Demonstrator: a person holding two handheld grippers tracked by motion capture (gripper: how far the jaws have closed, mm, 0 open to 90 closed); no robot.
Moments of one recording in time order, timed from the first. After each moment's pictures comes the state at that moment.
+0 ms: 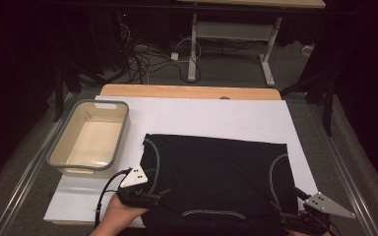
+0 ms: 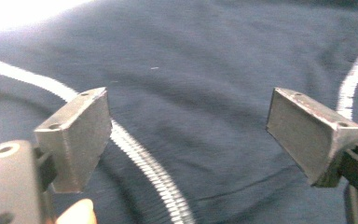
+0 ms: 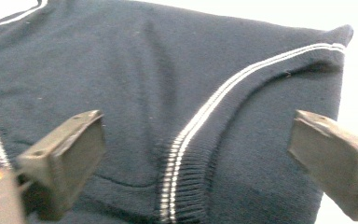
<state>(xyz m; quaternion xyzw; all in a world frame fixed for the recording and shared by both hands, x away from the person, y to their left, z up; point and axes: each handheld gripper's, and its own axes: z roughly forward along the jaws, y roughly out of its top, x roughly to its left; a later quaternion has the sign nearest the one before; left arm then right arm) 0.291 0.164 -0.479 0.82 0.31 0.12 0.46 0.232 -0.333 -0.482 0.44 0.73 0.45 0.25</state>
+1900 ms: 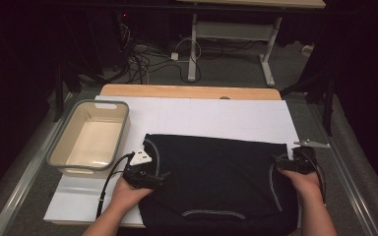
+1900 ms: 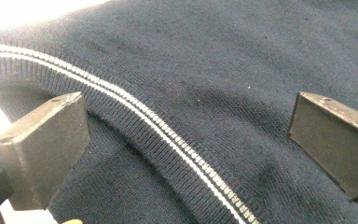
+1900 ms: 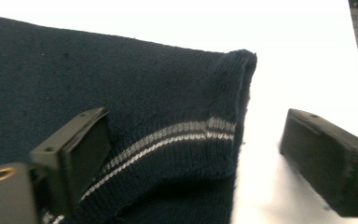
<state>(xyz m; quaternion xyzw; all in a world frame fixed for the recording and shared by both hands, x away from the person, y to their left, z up) 0.342 0.157 -0.491 0.81 0.37 0.14 0.44 0.392 -0.354 -0.476 0.58 0.71 0.32 0.23</state>
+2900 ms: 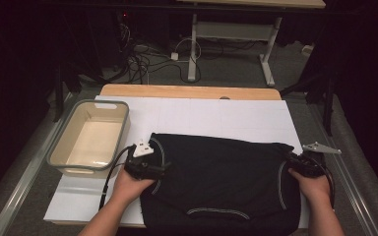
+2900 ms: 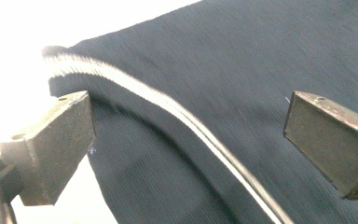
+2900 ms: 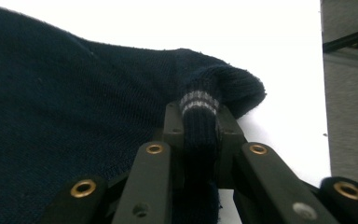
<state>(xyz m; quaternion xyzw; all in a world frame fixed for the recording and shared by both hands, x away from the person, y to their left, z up) 0.373 0.148 -0.471 0.80 0.40 0.18 0.41 0.377 -0.376 -0.473 0.53 0.73 0.36 0.25</state>
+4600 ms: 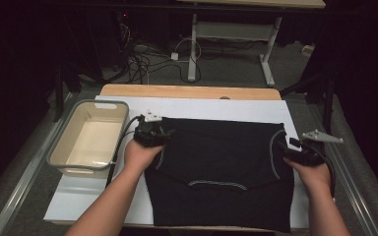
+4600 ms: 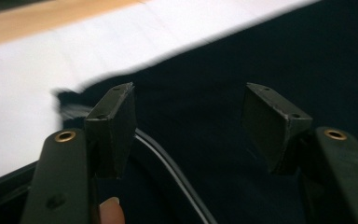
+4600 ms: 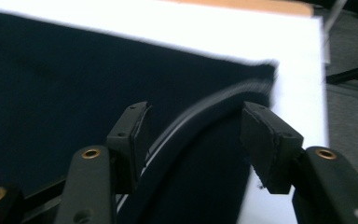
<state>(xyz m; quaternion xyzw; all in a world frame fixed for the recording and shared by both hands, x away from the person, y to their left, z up) 0.412 0.133 -0.442 0.79 0.41 0.16 0.41 0.385 -0.360 -0.442 0.50 0.73 0.39 0.27</state>
